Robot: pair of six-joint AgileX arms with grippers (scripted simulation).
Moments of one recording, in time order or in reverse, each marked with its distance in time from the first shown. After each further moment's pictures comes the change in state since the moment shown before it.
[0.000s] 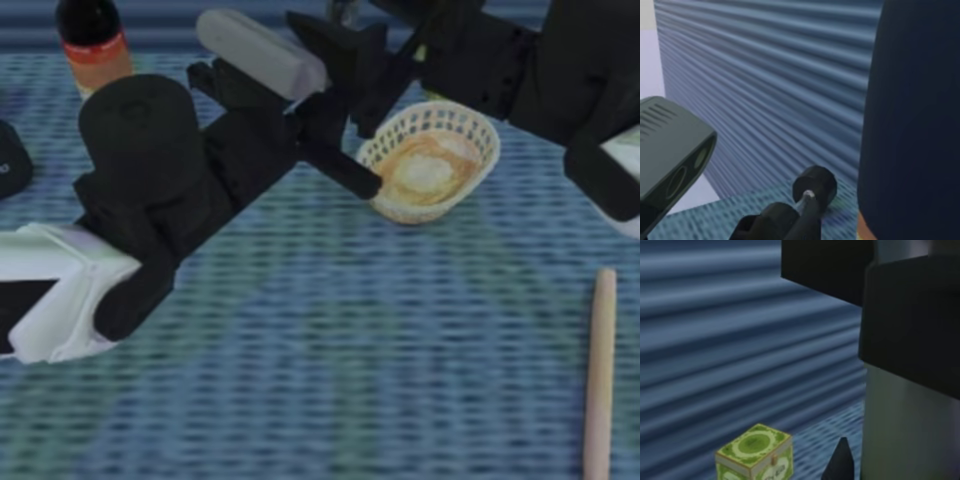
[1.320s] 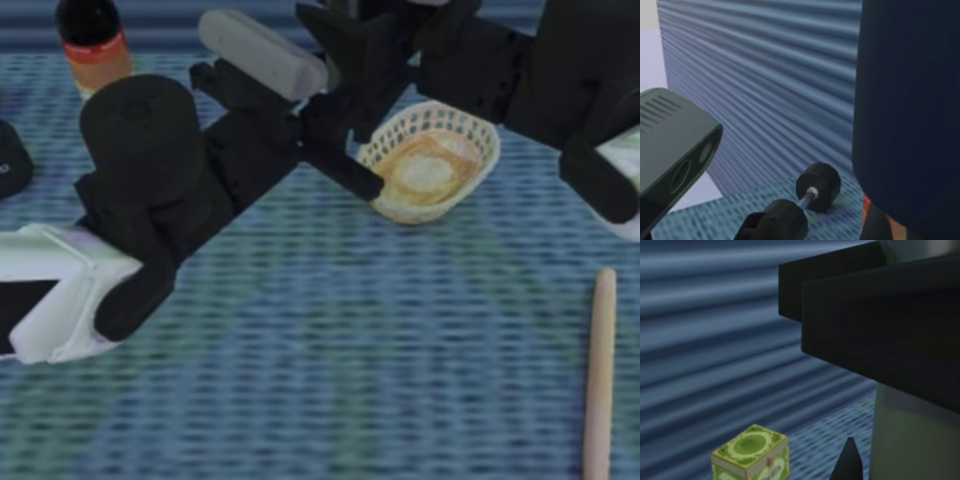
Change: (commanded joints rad) left arm 0.000 0.000 0.000 0.000 0.000 0.000; right arm 0.000 0.000 0.000 0.000 0.000 0.000
